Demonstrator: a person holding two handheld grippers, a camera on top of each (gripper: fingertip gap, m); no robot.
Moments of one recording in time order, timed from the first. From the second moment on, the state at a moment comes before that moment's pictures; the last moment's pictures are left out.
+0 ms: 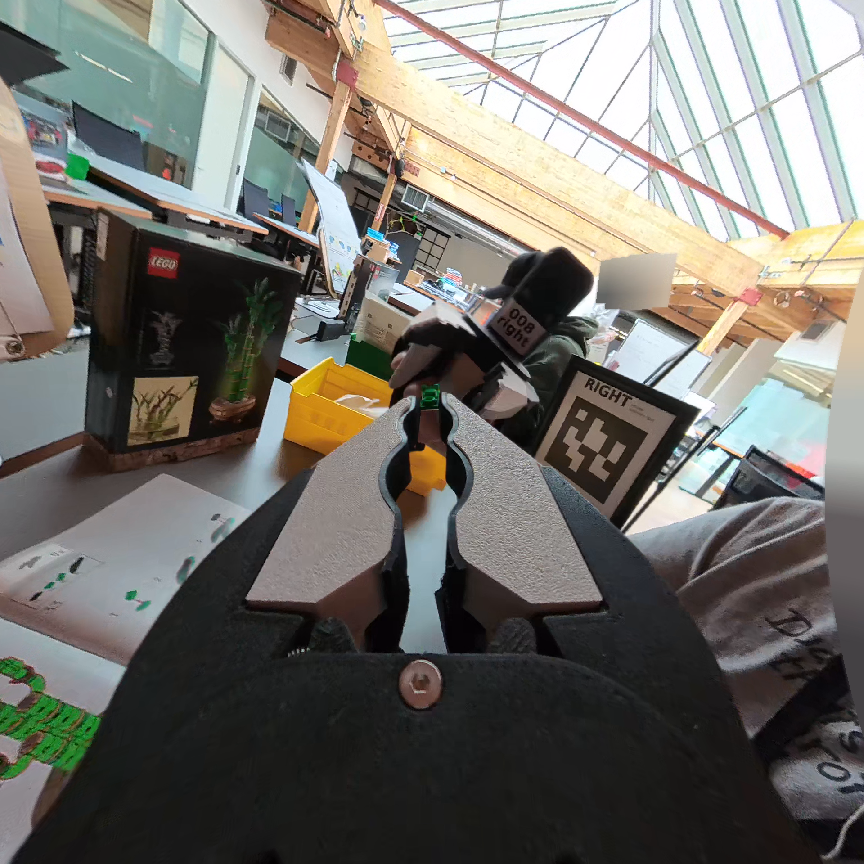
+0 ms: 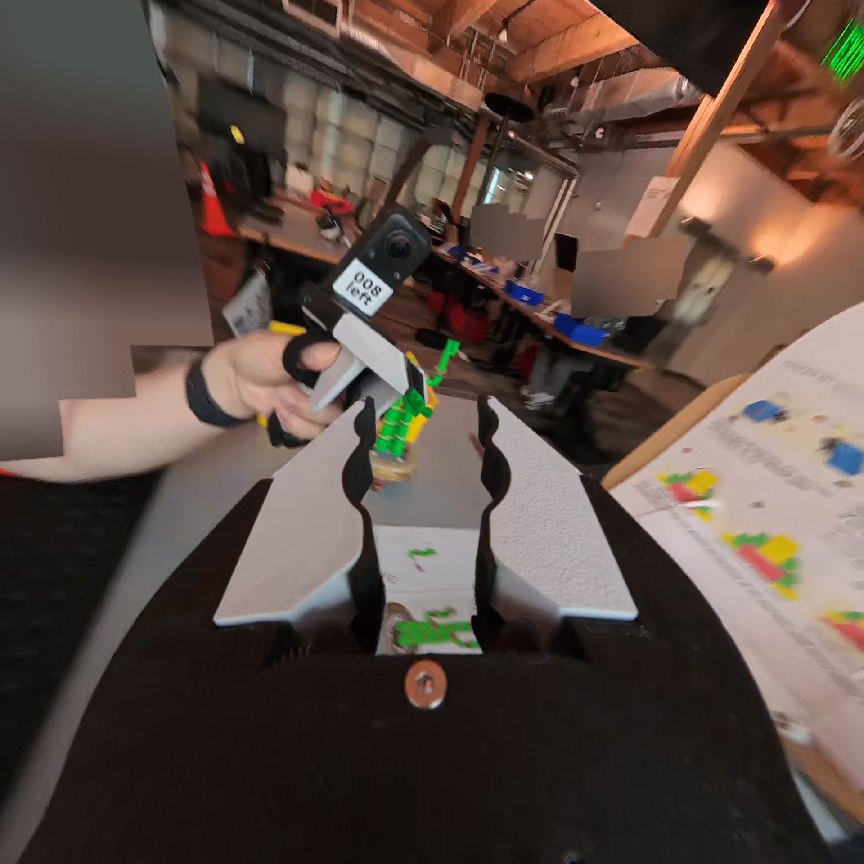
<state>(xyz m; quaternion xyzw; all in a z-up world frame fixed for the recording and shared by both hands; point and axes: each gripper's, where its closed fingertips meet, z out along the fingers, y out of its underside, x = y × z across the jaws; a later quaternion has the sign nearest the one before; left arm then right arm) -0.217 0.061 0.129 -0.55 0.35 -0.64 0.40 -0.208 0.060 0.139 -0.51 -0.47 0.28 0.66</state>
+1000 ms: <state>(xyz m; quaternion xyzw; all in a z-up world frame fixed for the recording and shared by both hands) -0.199 0.068 0.081 -0.63 0.39 -0.57 0.36 -0.212 0.071 0.080 -0.50 -0.62 -0.06 0.60</state>
